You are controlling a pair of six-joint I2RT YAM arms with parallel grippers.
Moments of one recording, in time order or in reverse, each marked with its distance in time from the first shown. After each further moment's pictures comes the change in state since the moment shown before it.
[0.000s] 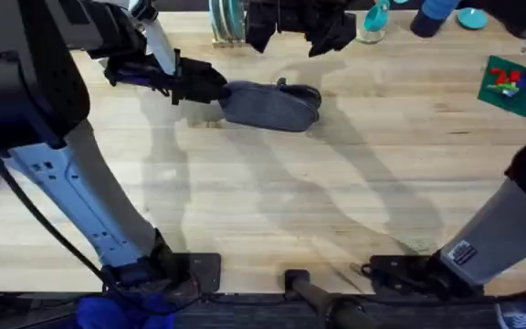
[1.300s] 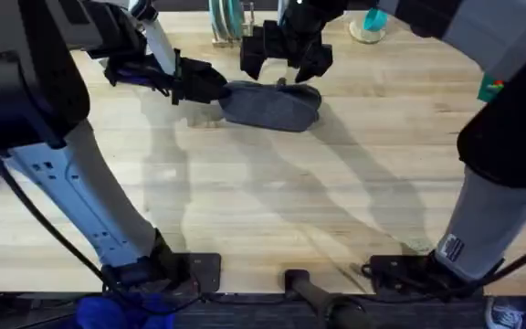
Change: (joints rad) left arm 0.000 0.000 0.000 0.000 0.000 0.000; right arm 0.019 0.146 0.006 -0.001 -0.044 0.048
